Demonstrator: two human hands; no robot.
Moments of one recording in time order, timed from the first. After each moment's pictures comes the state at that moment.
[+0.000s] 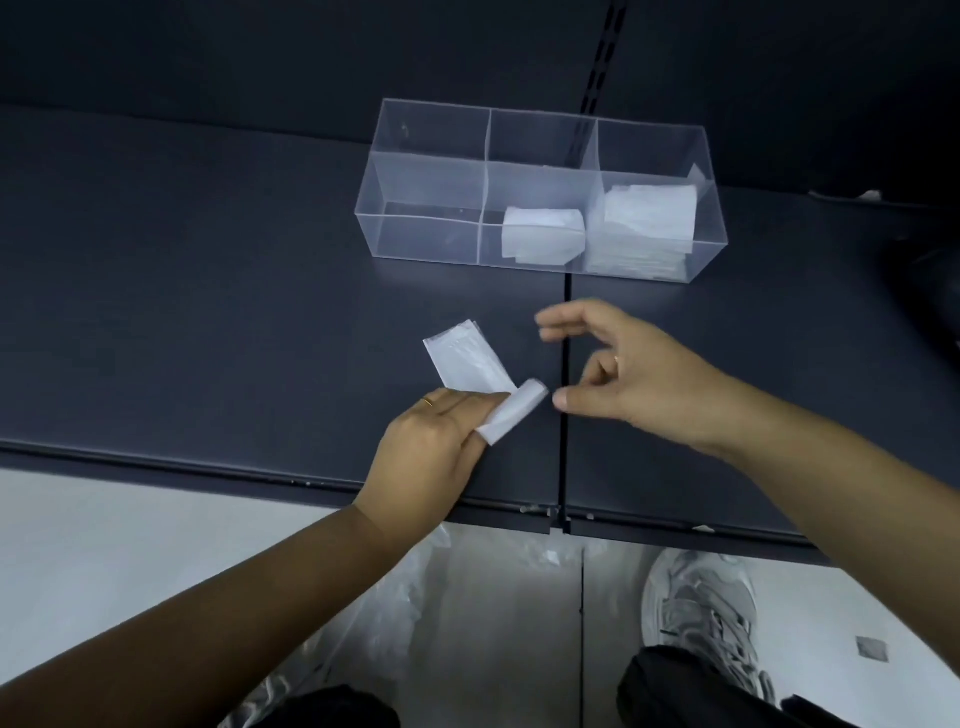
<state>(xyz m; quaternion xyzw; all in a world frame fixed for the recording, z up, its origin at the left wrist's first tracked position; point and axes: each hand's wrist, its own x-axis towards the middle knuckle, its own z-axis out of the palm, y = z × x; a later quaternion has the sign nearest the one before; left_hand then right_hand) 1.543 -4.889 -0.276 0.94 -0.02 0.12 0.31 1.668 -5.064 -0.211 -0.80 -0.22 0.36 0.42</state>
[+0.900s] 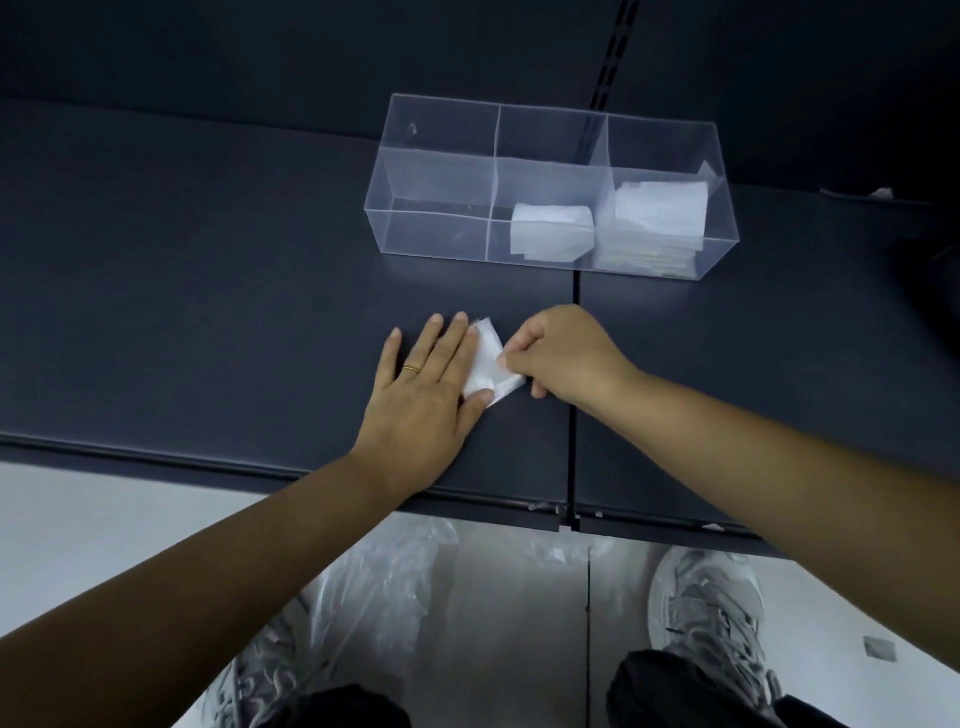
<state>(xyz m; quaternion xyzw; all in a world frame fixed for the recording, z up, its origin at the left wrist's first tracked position) 1.567 -4.860 -0.304 0.99 0.04 -0.03 0.09 1.678 -4.997 -0.260 -0.88 -0.14 0.29 0.34</state>
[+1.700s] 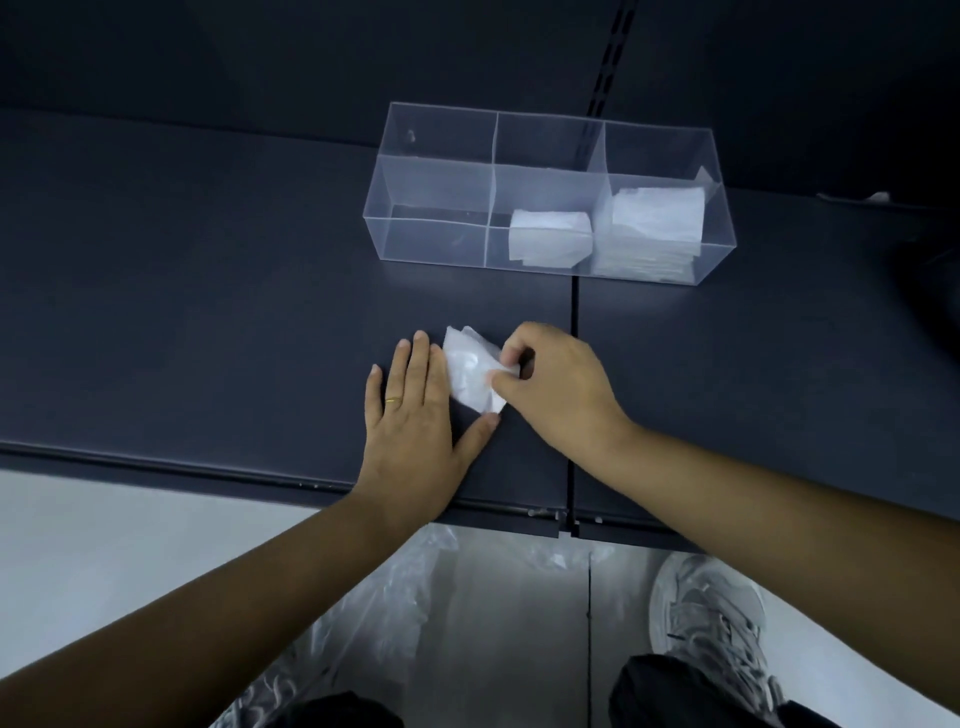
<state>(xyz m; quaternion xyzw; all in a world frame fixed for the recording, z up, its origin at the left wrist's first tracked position) 1.550 -4.879 -0.296 0.97 0.16 -0.04 0.16 1.649 -5.000 -0.266 -0.90 -0.20 0.15 0.36</state>
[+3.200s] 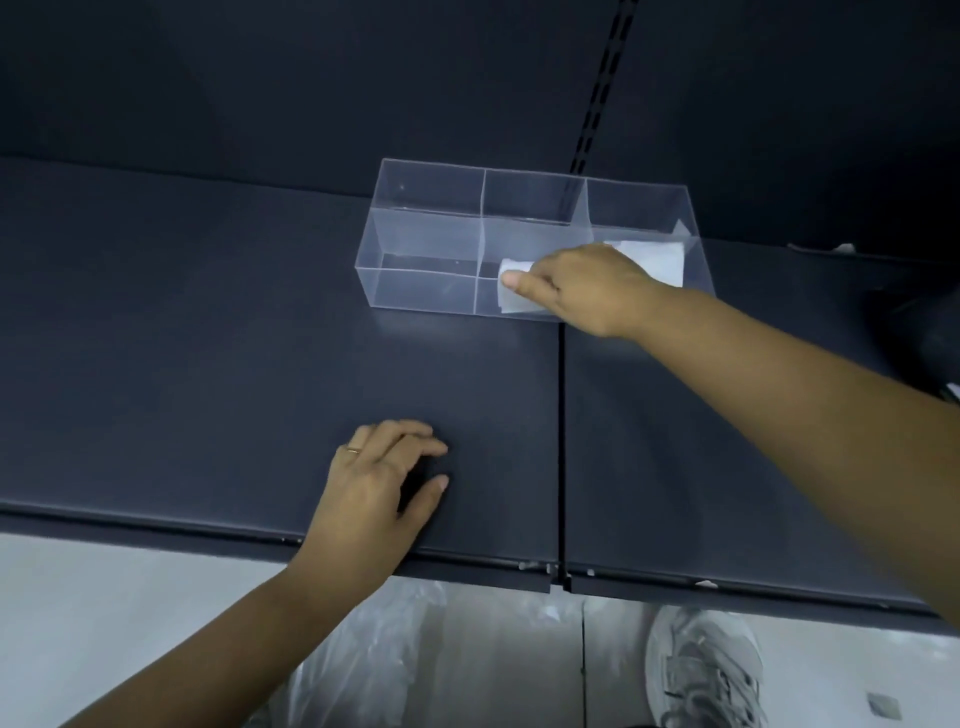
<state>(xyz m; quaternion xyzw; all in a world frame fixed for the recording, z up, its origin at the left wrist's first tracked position) 1.532 -4.853 -0.283 0.96 0.07 0.07 0.27 1.774 -4.995 -0.212 -0.92 -0.37 0.13 0.01</state>
